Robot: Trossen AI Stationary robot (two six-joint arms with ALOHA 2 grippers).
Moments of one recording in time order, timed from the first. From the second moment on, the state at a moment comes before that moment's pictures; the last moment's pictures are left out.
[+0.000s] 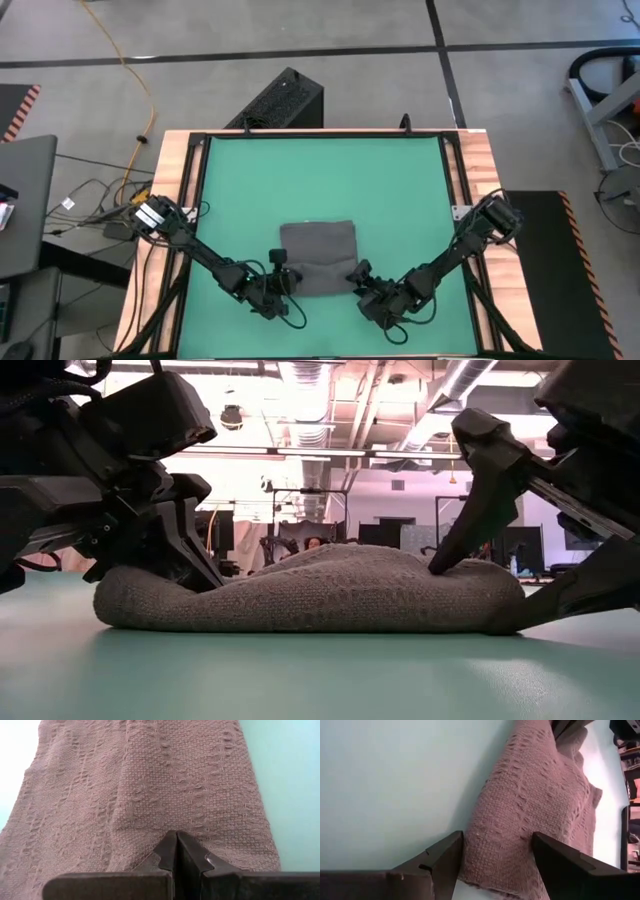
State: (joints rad) left arm -0.62 1.90 0.86 0.00 -0.63 -0.39; right arm 0.68 1.95 0.93 0.00 0.69 -0.30
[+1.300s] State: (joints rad) left arm -0.57 1.81 0.84 0.29 -0.67 -0.07; right arm 0.71 1.95 1.19 -0.32 0.62 0.24
